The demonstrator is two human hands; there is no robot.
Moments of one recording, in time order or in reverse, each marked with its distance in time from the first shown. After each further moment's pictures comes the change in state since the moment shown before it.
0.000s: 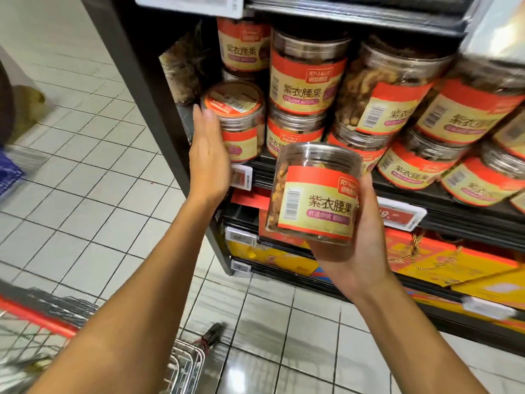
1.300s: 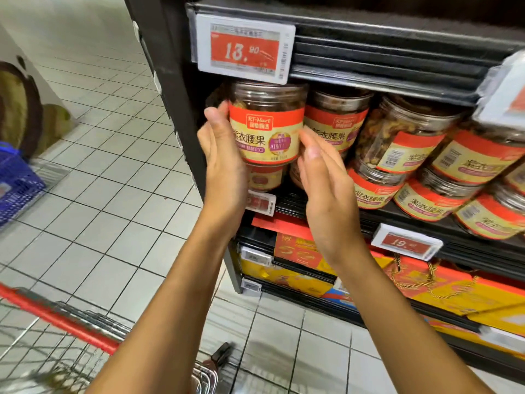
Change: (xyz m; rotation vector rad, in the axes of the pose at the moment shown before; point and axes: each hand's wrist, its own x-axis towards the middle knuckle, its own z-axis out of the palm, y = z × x) left_hand -0.017 0.070 -0.022 -0.215 -0.009 0.077; right_hand 0.030 0.000 0.082 -0.763 -0.149 -0.544
